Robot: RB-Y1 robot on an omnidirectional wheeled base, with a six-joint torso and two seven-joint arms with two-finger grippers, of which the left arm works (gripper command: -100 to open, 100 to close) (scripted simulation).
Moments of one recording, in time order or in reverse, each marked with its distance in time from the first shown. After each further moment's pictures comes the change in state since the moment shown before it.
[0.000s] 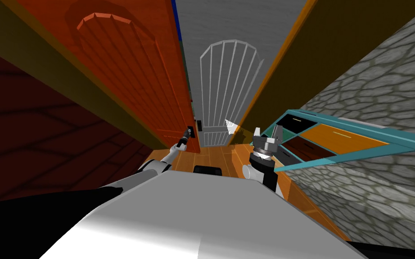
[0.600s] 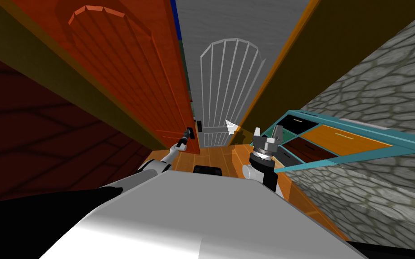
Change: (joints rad) arm -0.001 0.001 0.003 0.002 0.000 -0.001 -0.002
